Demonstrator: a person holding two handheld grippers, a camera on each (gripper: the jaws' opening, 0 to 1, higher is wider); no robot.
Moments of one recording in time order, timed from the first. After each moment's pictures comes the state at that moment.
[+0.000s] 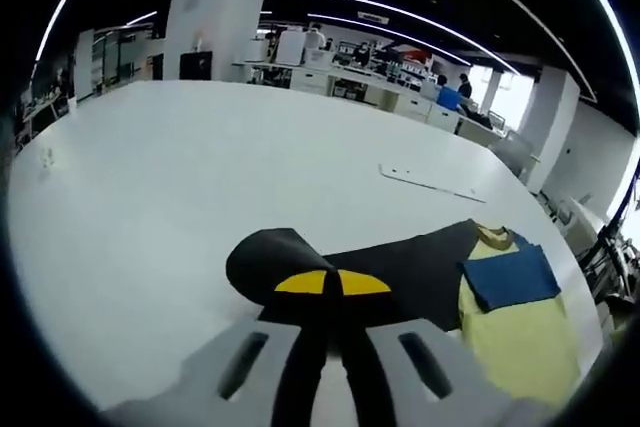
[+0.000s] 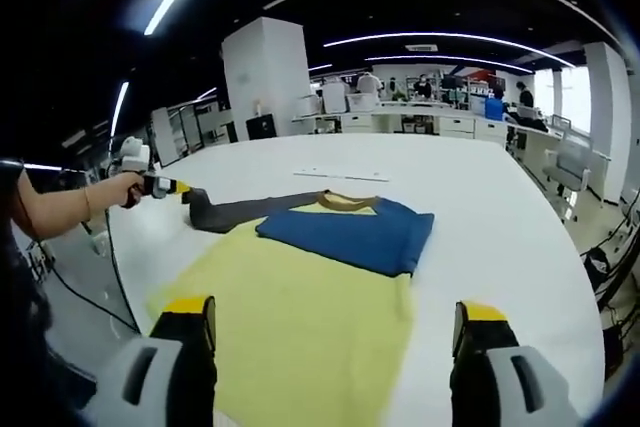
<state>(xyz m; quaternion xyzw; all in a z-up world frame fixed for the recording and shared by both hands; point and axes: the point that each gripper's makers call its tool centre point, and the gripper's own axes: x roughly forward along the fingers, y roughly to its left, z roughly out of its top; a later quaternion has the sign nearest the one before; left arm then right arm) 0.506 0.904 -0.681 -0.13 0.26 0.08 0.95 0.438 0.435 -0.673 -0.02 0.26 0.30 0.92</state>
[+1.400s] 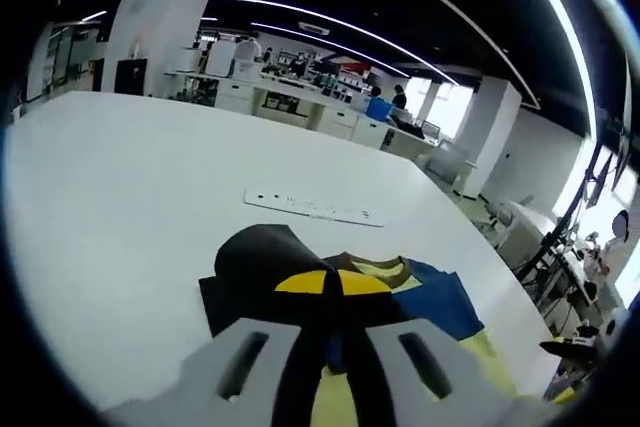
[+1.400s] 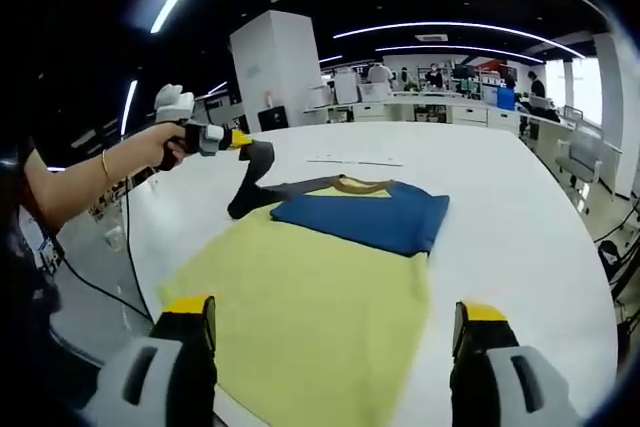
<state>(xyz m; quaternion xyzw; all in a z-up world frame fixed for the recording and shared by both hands) 0.581 0.735 -0.632 -0.16 0.21 -0.06 0.96 0.422 0.437 -0.689 -0.01 0.28 0.32 0.90</state>
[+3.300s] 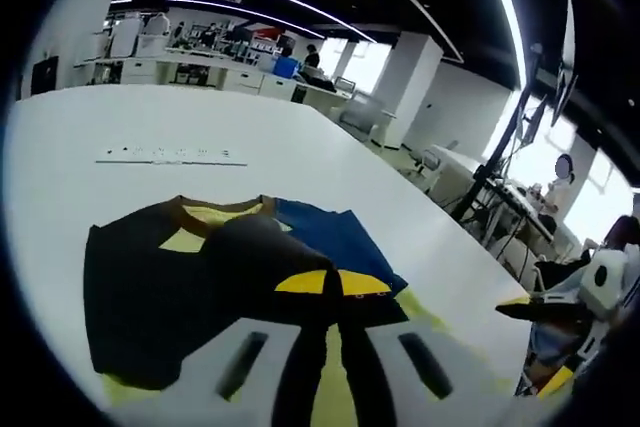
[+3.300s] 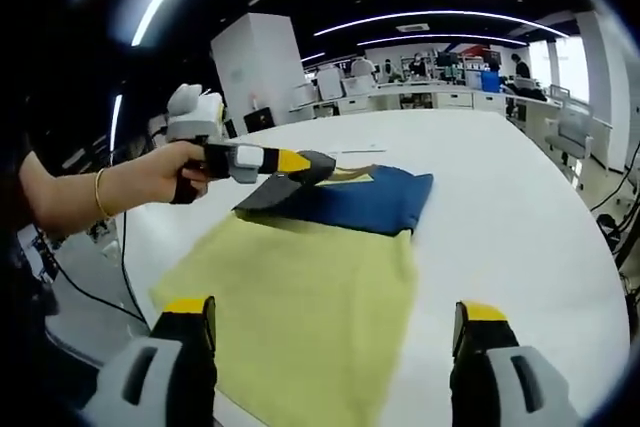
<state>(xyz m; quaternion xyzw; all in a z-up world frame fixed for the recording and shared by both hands) 0.570 0.551 -0.702 -0.10 0.27 -0.25 0.92 0.423 0.422 -0.710 0.03 0.30 0.30 0.91</state>
